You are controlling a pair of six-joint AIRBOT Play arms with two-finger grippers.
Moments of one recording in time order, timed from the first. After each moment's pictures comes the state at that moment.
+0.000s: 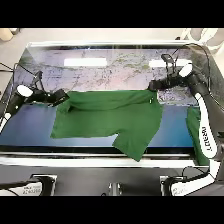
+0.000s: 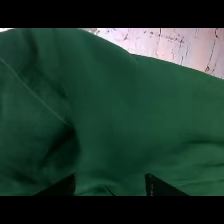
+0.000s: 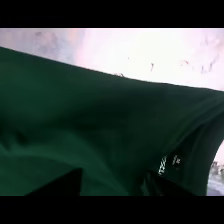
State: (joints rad) left arm 0.06 -1.45 1.16 1.01 -0.89 -1.53; right arm -0.04 -1.70 1.60 -1.11 1.05 1.17
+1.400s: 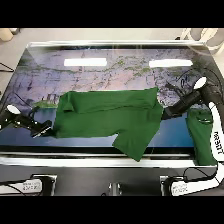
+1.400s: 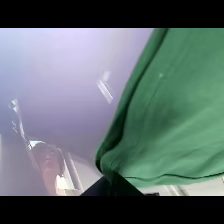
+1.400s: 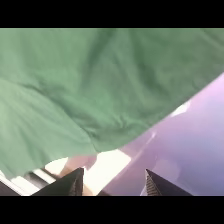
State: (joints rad) left arm 0.34 -1.47 0.89 1.18 -1.31 -1.40; right arm -0.20 -1.63 1.36 -1.21 1.57 0.92
